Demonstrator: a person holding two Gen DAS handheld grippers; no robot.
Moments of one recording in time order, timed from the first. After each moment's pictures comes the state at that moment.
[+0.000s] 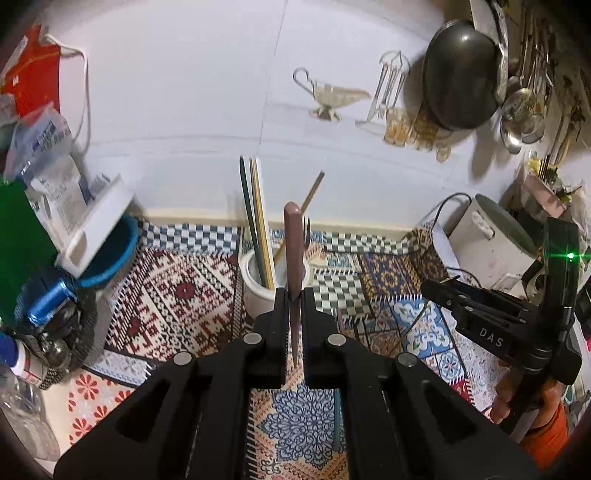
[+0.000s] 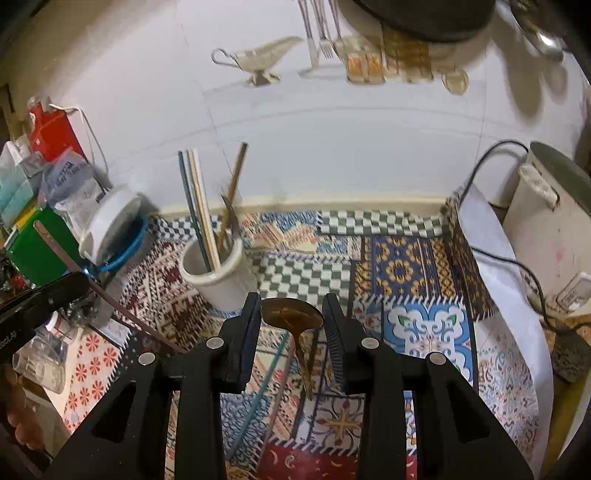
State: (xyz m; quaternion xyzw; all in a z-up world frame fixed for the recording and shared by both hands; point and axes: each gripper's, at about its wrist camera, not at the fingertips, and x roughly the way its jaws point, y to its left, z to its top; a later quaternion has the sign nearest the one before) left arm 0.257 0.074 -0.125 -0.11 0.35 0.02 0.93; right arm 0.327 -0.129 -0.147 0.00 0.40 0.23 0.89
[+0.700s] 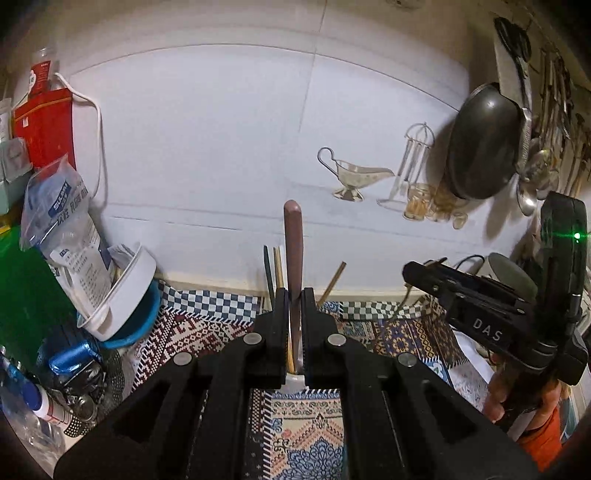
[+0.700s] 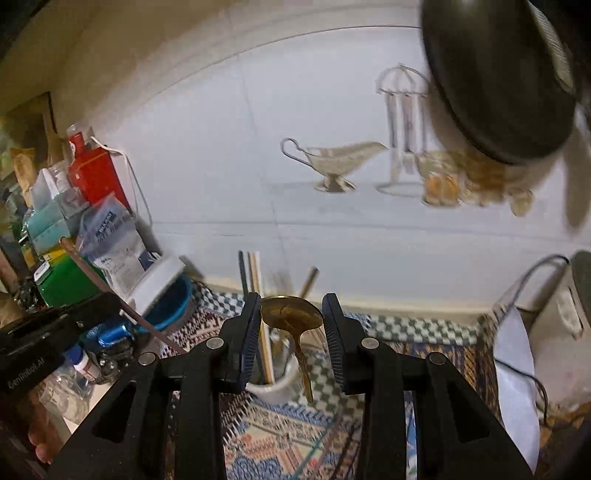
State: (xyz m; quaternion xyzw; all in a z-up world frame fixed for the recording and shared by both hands) left arm 0.296 0.104 -0.063 -0.11 0.29 0.06 0.95; right arm 0.374 -0.069 -0.070 -0.01 0.31 0.32 0.90
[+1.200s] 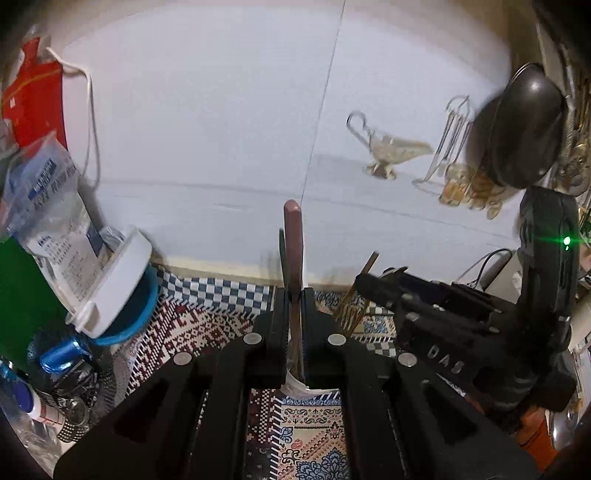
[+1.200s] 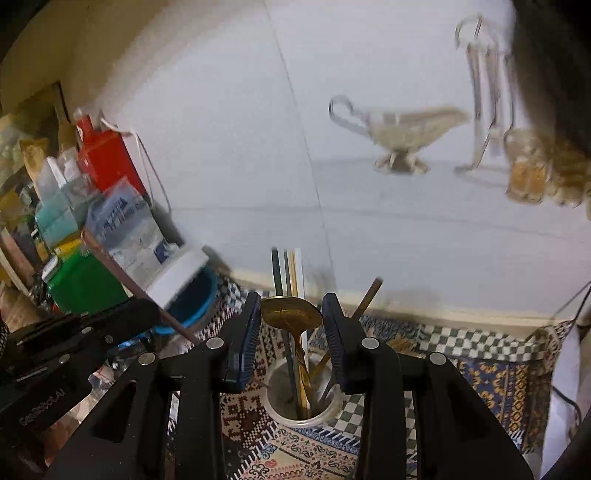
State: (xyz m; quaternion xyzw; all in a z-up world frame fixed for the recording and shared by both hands) left arm 0.348 0.123 -0.105 -0.12 0.34 0.08 0.93; right arm 0.409 -0.013 -0.113 -0.01 0.36 0.37 0.86
